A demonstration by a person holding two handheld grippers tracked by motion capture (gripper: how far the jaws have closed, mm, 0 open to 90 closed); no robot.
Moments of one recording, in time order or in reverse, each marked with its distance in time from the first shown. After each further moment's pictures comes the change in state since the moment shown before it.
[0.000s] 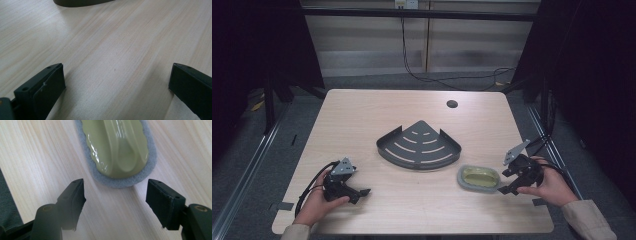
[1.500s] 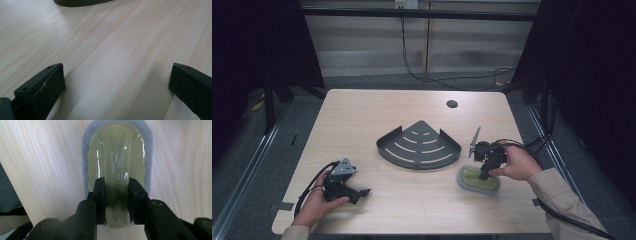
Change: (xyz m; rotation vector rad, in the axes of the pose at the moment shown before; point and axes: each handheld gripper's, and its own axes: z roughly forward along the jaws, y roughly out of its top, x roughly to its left) left arm 0.000 0.000 -0.001 0.004 0.002 0.005; right arm 0.007 0.104 0.022 0.315 0.048 -0.186
